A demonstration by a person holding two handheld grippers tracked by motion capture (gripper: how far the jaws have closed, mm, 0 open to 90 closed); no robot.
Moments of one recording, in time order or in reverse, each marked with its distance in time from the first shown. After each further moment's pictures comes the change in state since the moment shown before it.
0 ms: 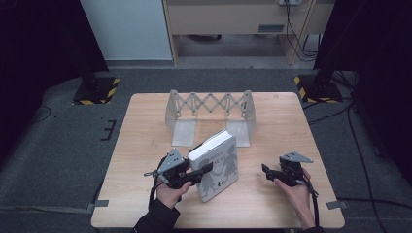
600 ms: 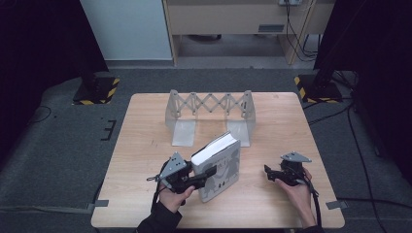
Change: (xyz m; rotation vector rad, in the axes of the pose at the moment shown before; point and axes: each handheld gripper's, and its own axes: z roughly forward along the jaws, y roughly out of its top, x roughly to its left) left arm -0.012 -0.005 0.001 -0.038 -0.017 -0.009; right arm -0.007 -0.006 0.008 0.052 -0.063 -0.024
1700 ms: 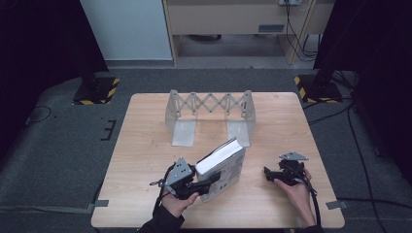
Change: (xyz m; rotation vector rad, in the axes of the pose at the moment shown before) left arm -0.018 -0.001 0.001 0.019 -0.002 0.068; right arm -0.002 -0.002 0.008 0.073 -0.033 0.006
